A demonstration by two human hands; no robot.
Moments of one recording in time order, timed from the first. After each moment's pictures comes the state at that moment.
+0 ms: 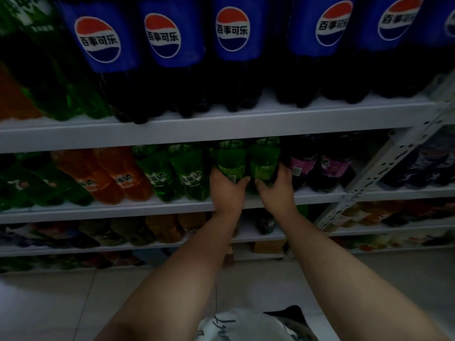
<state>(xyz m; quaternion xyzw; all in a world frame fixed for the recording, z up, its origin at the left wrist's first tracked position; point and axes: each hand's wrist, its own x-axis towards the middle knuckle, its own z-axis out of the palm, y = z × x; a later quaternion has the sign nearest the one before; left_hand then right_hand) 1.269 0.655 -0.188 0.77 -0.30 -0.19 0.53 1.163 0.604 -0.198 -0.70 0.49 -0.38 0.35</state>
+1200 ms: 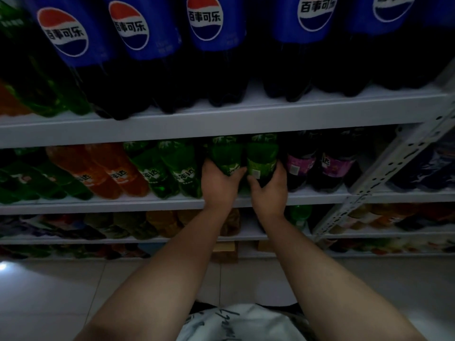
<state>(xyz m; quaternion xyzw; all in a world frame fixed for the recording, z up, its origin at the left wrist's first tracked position) 1.274 0.641 -0.188 0.79 -0.31 -0.12 0.52 1.172 0.606 -0.213 -0.65 0.50 -0.47 0.32</state>
